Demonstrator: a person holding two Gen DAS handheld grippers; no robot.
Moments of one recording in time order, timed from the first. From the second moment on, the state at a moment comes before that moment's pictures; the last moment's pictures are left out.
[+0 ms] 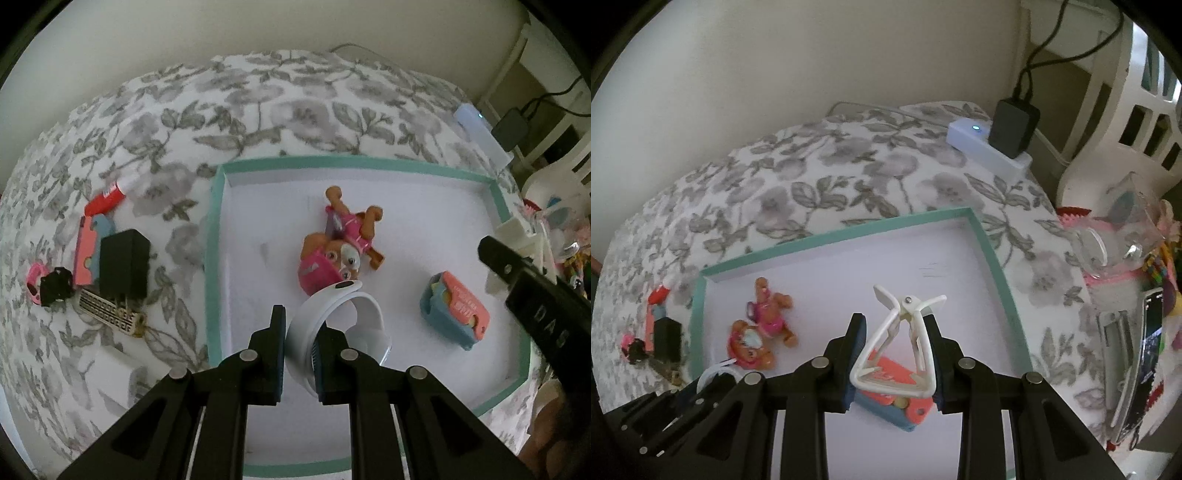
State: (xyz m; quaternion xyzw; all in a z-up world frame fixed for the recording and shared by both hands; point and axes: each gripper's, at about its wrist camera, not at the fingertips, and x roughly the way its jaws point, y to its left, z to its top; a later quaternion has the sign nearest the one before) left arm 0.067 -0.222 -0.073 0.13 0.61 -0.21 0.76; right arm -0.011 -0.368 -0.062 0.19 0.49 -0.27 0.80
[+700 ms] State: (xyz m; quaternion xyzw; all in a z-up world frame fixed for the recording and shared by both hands) left arm 0.071 -0.216 -0.083 0.11 0.62 -0.21 0.74; right arm -0.011 -0.366 -0.078 0.17 0.52 -0.28 0.79
